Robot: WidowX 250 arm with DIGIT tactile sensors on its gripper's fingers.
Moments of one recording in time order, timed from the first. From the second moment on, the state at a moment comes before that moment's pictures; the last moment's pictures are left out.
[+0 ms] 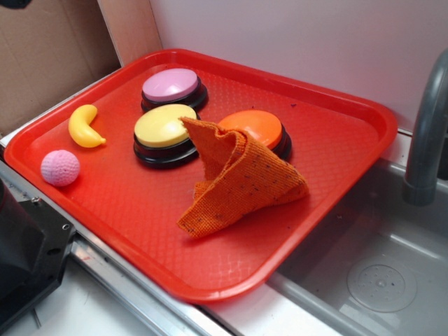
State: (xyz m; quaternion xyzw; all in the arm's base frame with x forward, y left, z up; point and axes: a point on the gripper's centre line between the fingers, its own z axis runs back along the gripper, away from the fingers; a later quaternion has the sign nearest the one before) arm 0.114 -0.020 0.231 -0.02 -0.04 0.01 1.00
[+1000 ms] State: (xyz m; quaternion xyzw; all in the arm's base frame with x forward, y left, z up) arm 0.129 0.096 0.121 0.03 -0.08 0.47 0.88
